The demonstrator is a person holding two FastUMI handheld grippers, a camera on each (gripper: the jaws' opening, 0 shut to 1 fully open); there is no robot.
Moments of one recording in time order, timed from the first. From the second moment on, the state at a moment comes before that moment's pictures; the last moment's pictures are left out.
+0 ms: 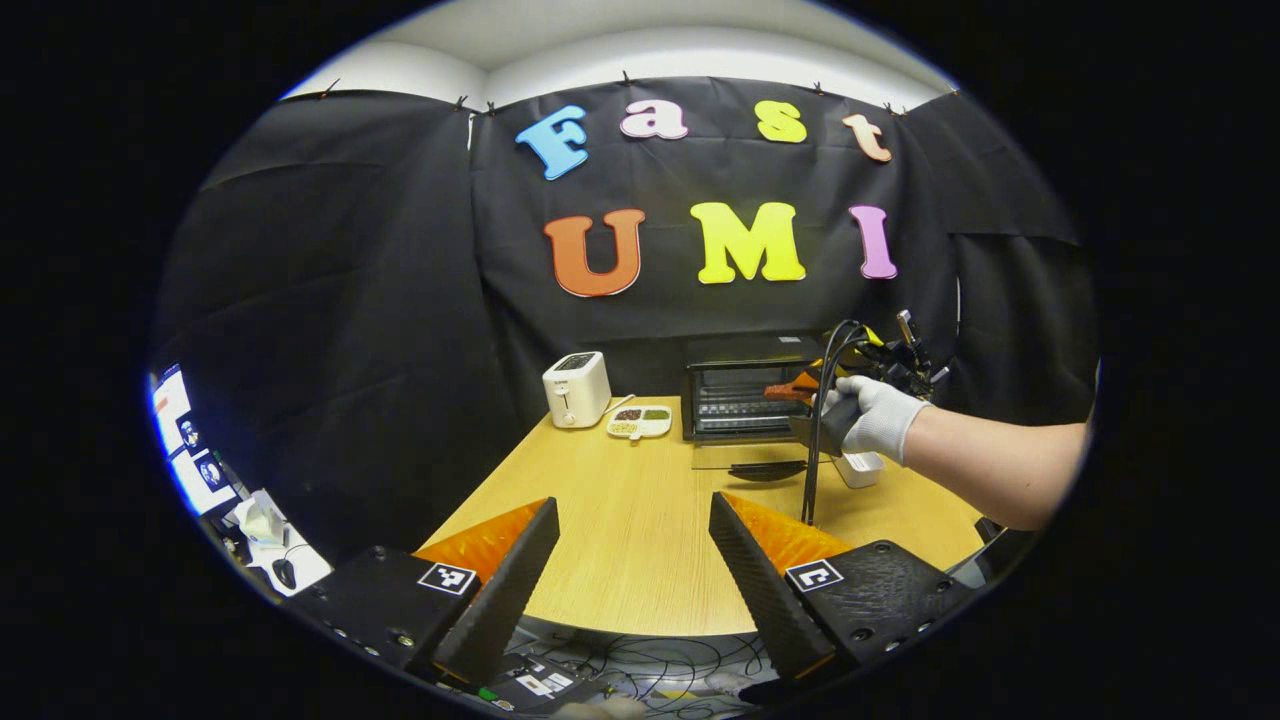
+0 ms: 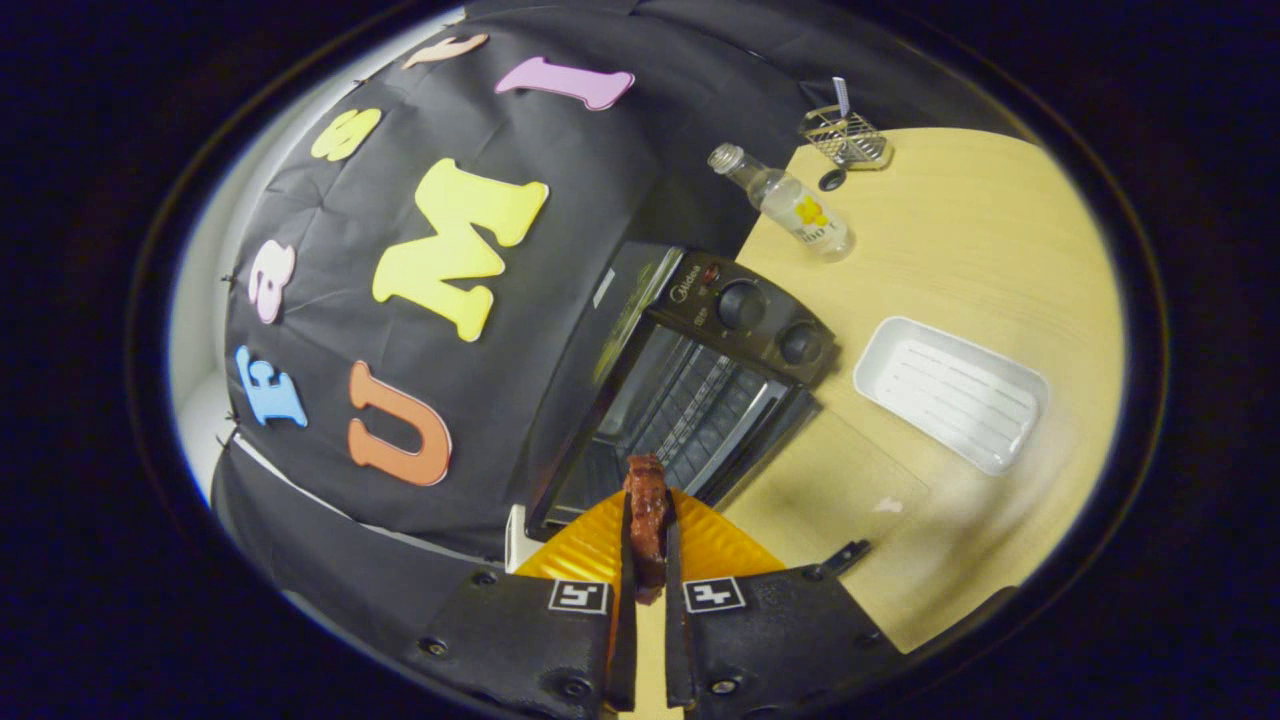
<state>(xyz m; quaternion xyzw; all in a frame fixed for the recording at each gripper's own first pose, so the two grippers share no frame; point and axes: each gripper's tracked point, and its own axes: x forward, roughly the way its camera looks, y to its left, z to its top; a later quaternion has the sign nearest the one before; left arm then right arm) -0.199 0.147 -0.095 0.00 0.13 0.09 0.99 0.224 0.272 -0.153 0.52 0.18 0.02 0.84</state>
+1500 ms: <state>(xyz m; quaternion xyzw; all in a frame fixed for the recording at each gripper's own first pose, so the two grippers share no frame) -0.132 0.191 -0.102 0.01 0.14 0.09 0.99 0.263 0.275 -0.161 0.23 0.12 0.01 0.97</state>
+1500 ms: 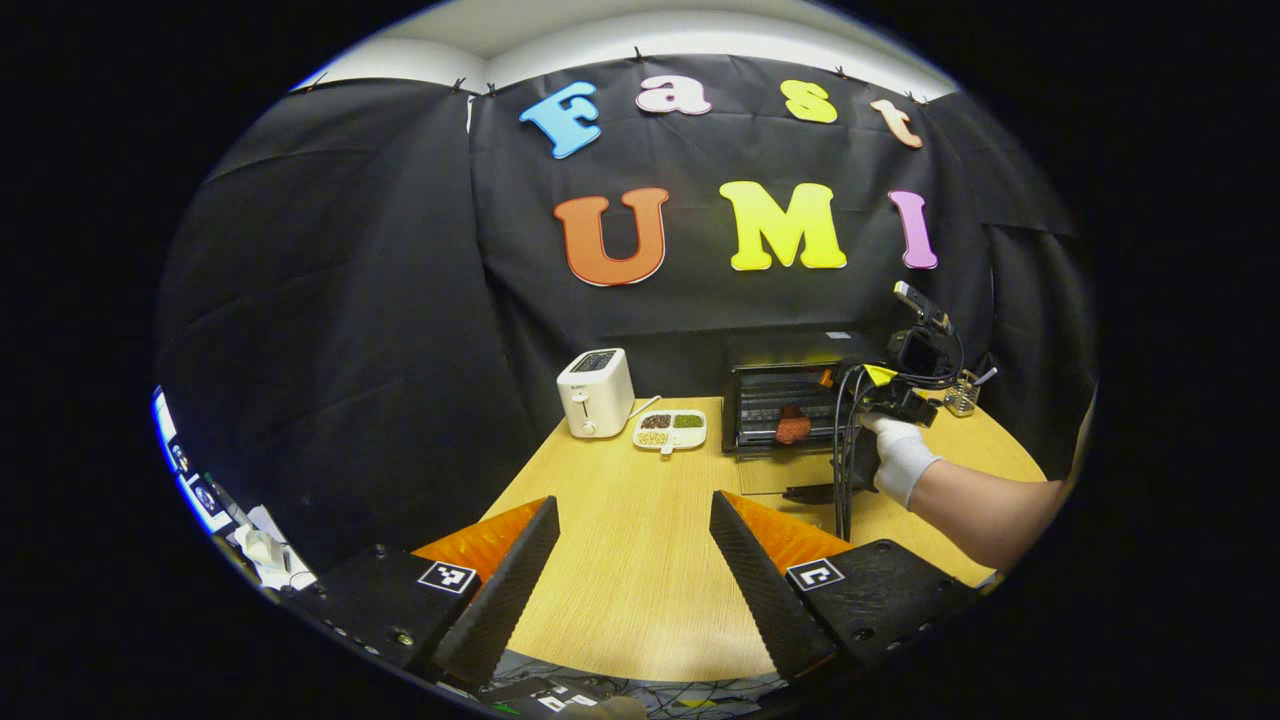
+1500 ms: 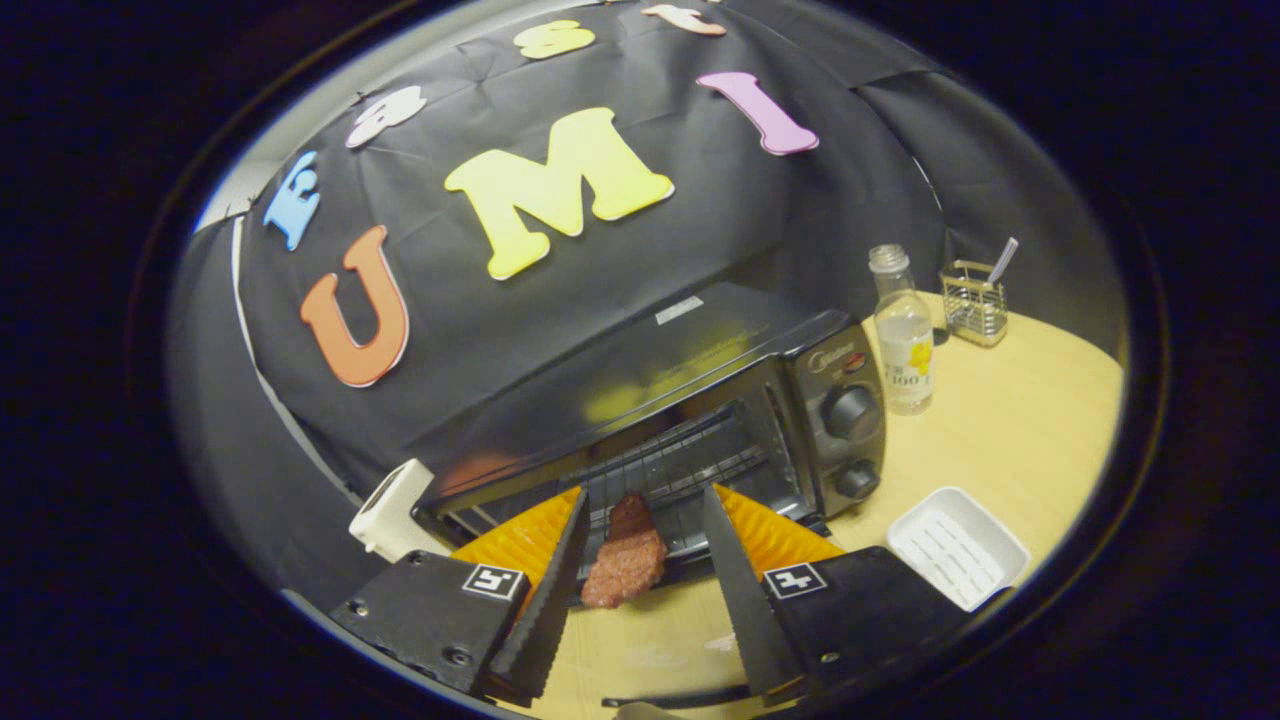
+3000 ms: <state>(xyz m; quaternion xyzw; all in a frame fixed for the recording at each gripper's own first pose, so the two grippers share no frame) -0.193 0.004 -0.097 -0.03 0.08 0.13 0.99 -0.077 -0.004 -0.043 -0.02 0.06 0.14 0.99</state>
